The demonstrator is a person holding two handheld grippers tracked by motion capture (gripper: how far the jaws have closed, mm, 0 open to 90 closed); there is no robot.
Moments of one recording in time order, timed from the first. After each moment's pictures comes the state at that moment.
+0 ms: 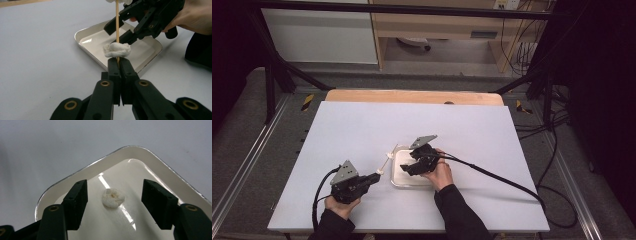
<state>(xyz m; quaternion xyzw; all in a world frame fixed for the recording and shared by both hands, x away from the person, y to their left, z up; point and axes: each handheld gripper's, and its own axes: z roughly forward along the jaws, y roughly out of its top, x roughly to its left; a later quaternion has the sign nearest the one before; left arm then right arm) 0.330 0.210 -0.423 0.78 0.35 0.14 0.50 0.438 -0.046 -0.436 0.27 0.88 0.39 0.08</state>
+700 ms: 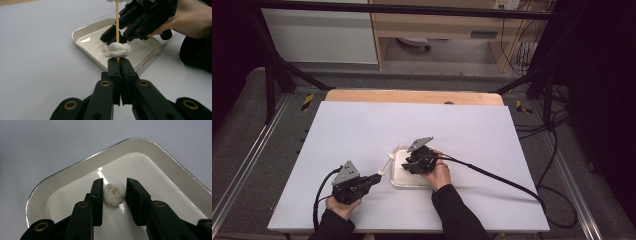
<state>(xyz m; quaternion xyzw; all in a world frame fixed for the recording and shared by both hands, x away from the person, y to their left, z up) 0.329 0.207 -0.424 0.79 0.34 0.14 0.50 0.439 -0.044 -0.445 0.25 0.89 0.38 0.08</state>
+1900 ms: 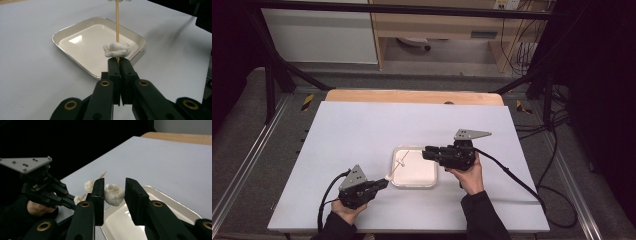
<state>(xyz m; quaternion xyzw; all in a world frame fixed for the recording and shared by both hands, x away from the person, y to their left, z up) 0.320 0.188 -0.425 0.80 0.31 0.13 0.50 0.402 -0.141 -0.369 0.30 0.74 0.60 -0.01</state>
